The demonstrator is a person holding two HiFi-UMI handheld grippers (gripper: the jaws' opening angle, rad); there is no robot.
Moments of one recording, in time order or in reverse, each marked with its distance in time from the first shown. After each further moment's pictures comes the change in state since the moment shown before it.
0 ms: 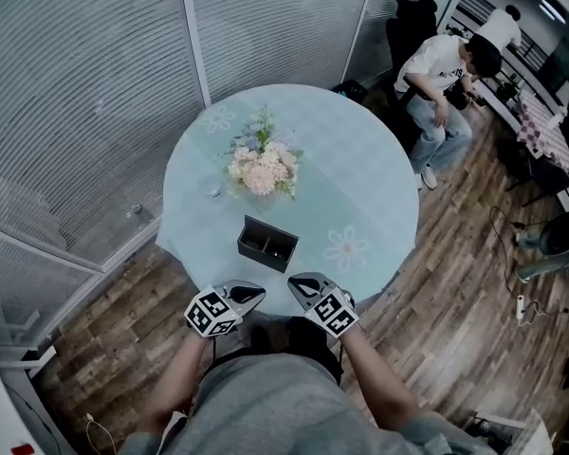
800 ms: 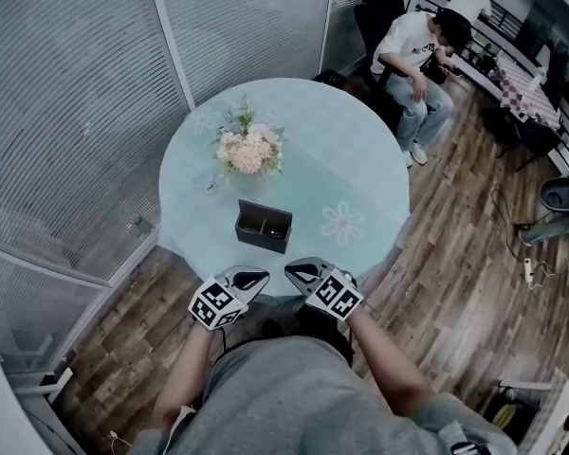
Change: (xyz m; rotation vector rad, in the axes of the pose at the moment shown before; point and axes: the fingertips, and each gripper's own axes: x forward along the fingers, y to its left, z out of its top) left arm -0.013 -0.027 0.016 0.136 -0.044 0.017; right arm -0.023 0.040 0.021 -0.009 -0.039 0.015
